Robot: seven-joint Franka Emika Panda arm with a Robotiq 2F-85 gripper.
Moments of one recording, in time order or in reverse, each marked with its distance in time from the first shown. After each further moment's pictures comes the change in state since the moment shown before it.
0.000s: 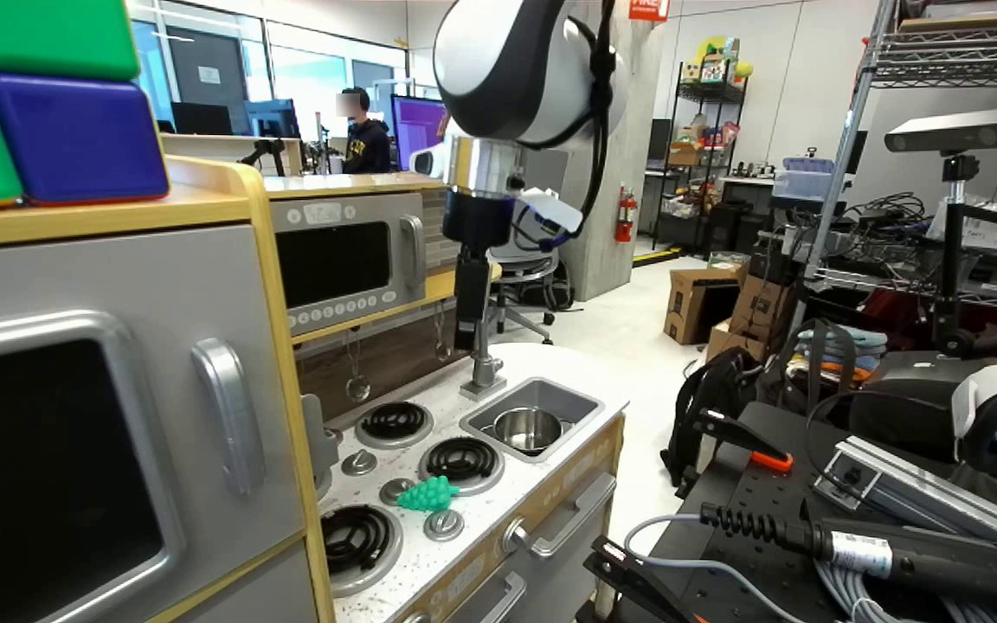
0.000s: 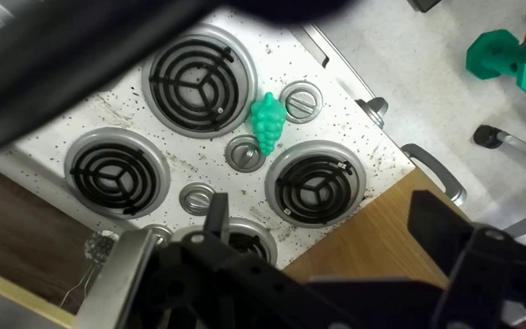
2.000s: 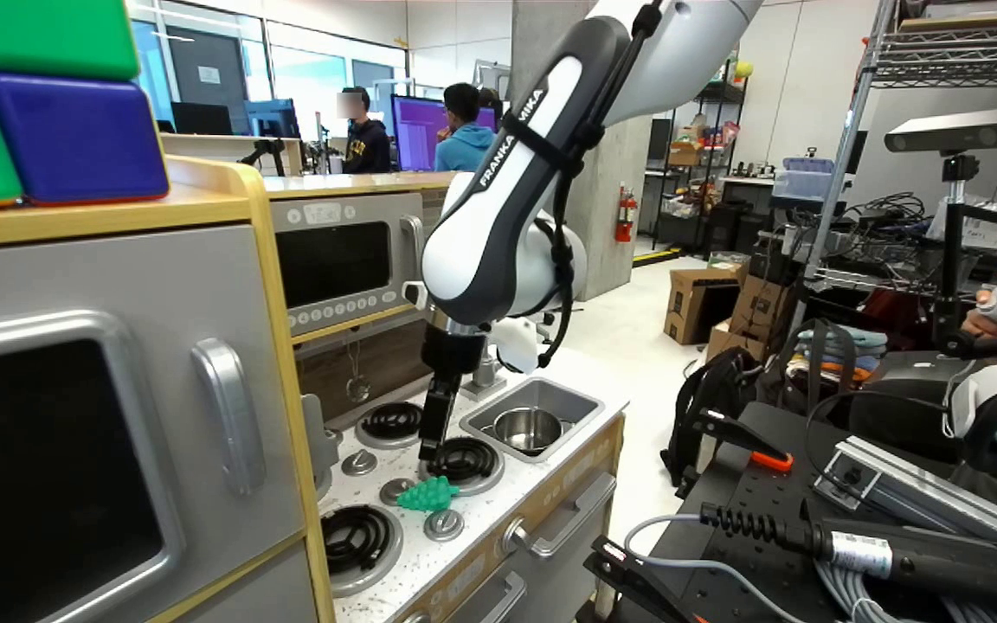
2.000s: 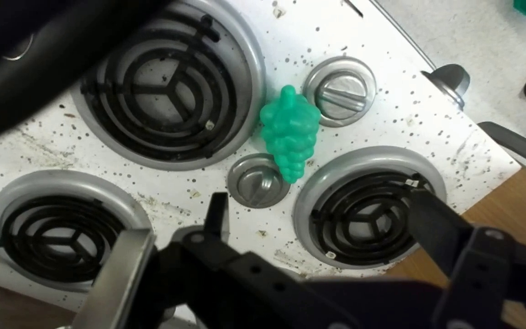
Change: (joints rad) arm -0.097 0.427 0.111 0.202 -0.101 0.250 0.158
